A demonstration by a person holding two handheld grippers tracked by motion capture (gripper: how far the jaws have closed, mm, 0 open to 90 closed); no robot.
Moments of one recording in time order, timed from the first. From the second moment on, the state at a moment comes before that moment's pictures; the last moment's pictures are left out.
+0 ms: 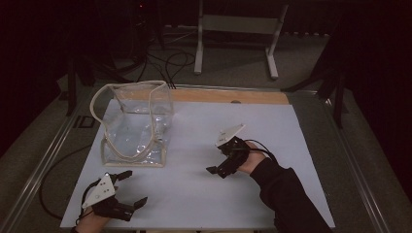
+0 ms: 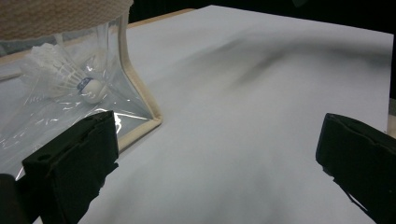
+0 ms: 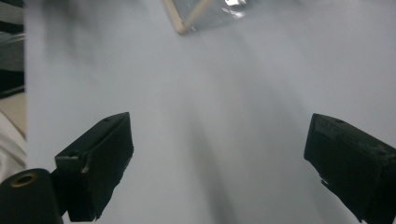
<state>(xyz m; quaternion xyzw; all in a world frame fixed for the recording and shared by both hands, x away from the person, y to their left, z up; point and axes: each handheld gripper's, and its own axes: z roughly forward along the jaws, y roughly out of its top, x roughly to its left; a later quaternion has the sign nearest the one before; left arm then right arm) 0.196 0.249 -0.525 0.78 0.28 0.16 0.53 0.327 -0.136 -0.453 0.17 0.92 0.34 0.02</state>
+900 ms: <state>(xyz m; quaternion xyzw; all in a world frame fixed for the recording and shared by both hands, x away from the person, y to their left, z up) 0.197 0.249 -0.525 0.78 0.28 0.16 0.53 0.295 -0.215 -0.507 0.23 0.90 0.37 0.03</state>
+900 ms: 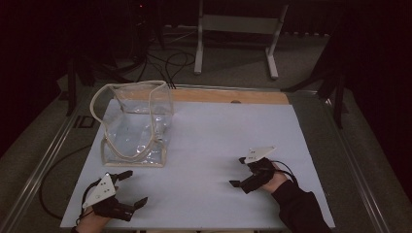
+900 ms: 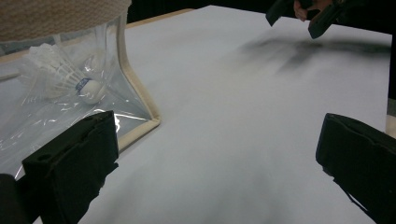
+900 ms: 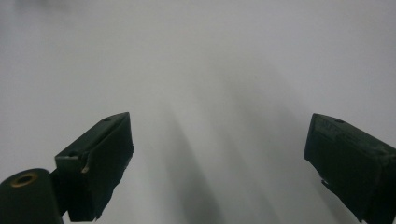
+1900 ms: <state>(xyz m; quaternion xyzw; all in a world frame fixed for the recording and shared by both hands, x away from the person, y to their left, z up) 0.197 0.248 -0.525 0.78 0.28 0.16 0.53 0.260 -0.292 -0.528 0.31 0.86 0.39 0.10</state>
